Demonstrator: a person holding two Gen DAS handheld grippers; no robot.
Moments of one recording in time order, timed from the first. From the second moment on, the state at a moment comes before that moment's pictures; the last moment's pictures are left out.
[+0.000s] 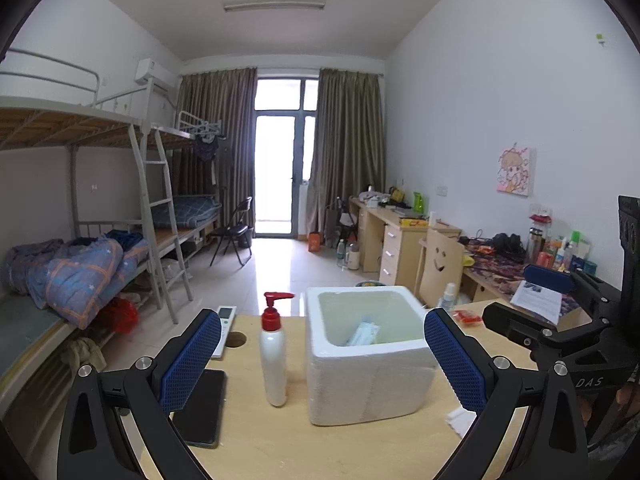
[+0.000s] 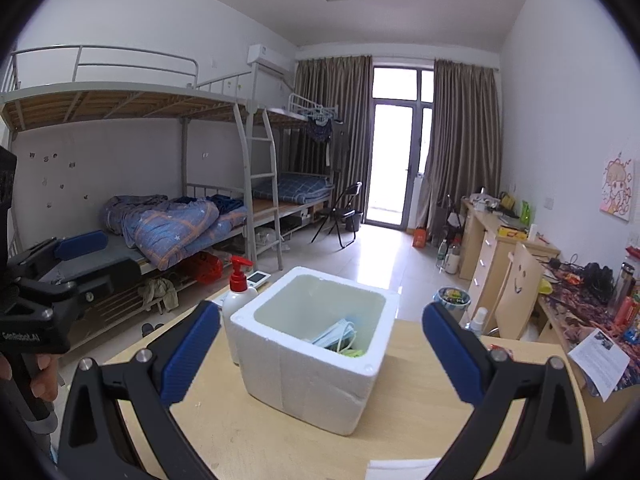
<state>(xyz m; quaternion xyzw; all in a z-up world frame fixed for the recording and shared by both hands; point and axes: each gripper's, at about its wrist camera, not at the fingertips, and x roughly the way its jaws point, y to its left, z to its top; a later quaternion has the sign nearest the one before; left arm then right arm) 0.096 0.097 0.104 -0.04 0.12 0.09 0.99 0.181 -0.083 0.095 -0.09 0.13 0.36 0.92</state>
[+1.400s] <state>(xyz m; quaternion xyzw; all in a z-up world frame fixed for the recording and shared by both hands) 0.015 -0.011 0.063 -0.03 0.06 0.00 1.00 0.072 -0.220 0.050 -0.02 0.08 0.26 0.96</state>
